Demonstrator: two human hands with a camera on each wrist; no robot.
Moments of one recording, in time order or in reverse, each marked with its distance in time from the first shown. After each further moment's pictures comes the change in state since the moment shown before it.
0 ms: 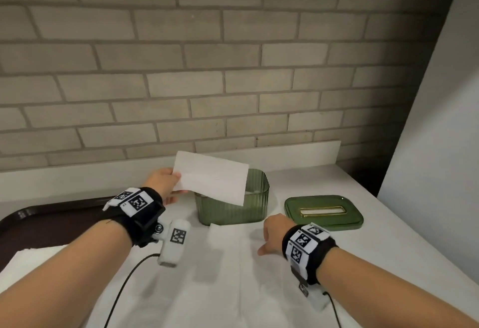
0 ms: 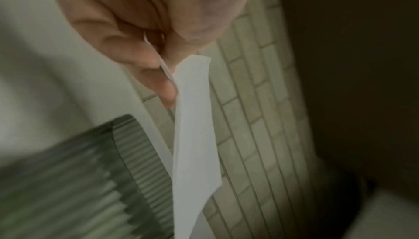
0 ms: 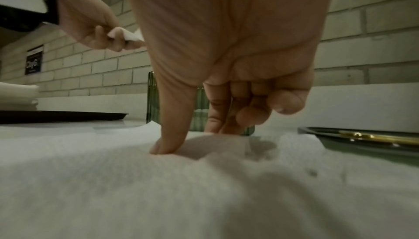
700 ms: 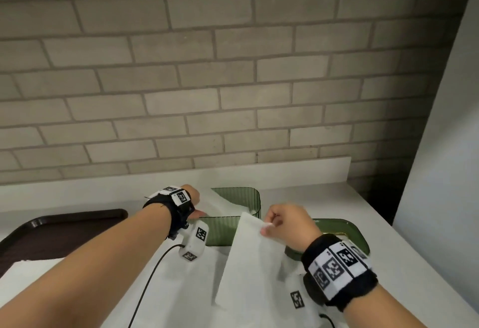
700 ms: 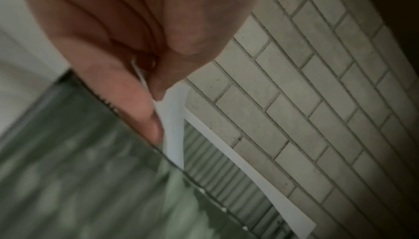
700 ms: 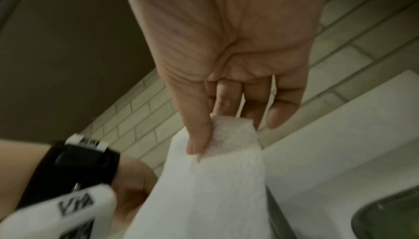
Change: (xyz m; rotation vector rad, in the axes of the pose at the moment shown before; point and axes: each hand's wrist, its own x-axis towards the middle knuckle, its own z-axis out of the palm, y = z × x) left_hand 0.086 -0.005 0.070 0.861 -0.087 -0.030; right_hand -0.017 0.053 -0.067 0.604 0.257 -0.235
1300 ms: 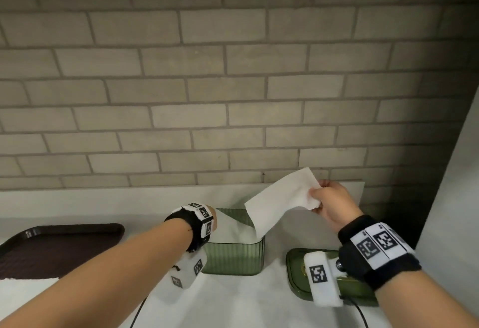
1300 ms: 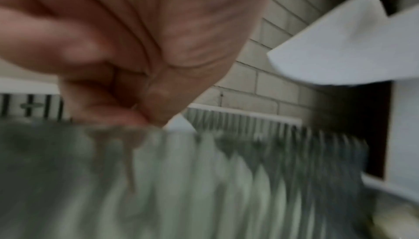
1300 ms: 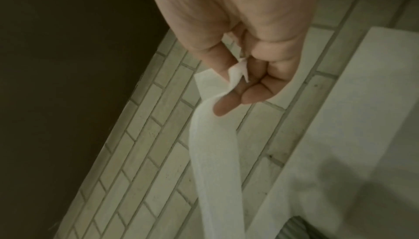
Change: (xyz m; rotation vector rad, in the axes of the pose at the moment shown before) left_hand -0.032 0.058 -0.008 0.656 -0.112 0.141; right_hand 0.068 0.014 -0.079 0.871 0.329 0.238
